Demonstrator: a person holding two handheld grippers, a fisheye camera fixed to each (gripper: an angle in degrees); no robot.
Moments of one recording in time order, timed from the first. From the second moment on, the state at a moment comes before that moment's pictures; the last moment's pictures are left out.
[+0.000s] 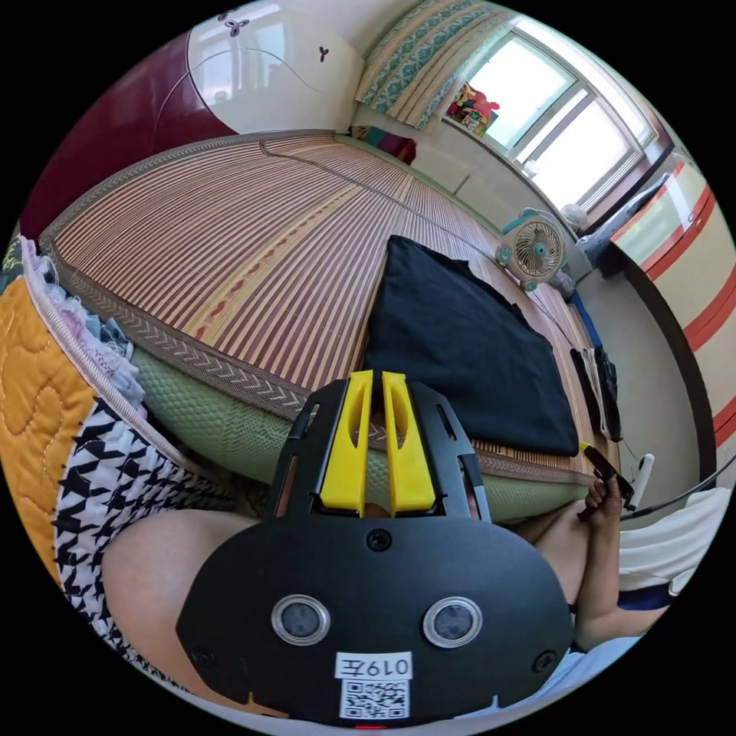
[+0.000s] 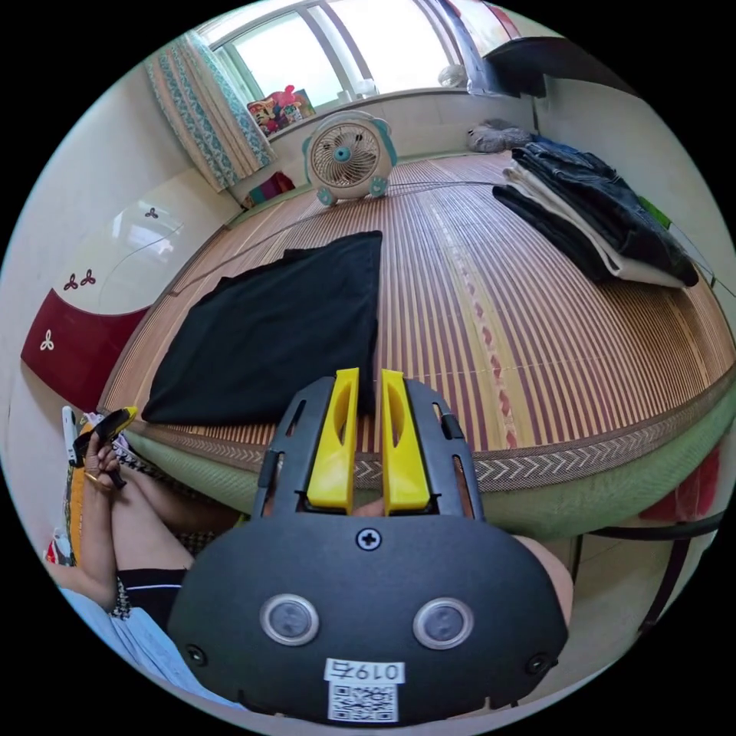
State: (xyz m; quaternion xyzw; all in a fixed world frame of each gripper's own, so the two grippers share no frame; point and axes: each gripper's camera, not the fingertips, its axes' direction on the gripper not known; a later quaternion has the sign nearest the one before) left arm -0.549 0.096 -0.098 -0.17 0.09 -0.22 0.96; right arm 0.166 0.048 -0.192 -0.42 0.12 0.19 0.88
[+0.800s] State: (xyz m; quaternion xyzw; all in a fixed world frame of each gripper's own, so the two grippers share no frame) left arm -0.531 0.123 -0.126 -0.10 0.05 -0.12 0.99; right arm 0.201 0.066 -0.188 -0.46 0.12 0.17 0.86
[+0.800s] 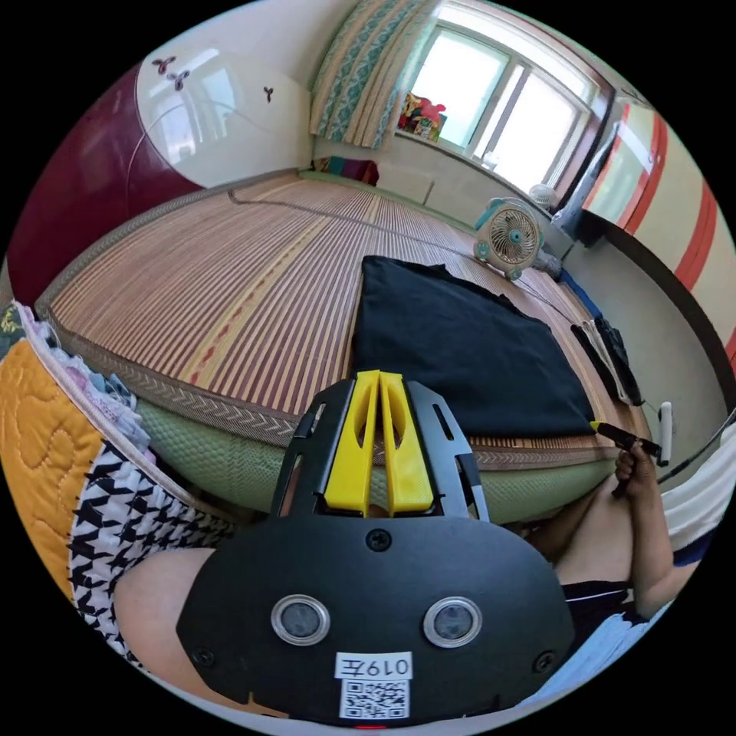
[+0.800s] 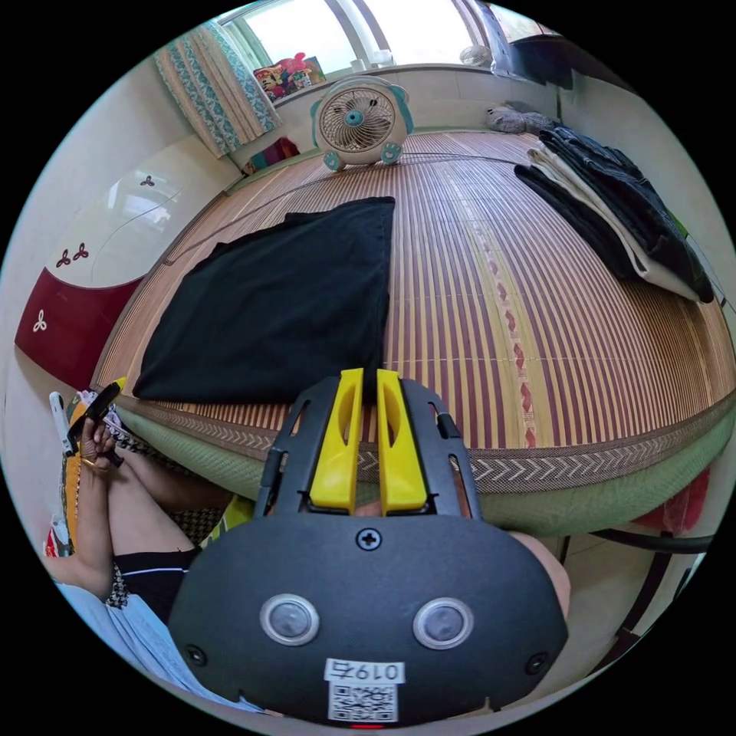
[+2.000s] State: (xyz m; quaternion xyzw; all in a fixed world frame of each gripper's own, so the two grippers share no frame) left arm -0.602 0.148 -0.107 -0.16 0.10 -0.23 0.95; right arm 0.248 0.062 -0.195 -0.46 0.12 0.18 0.86
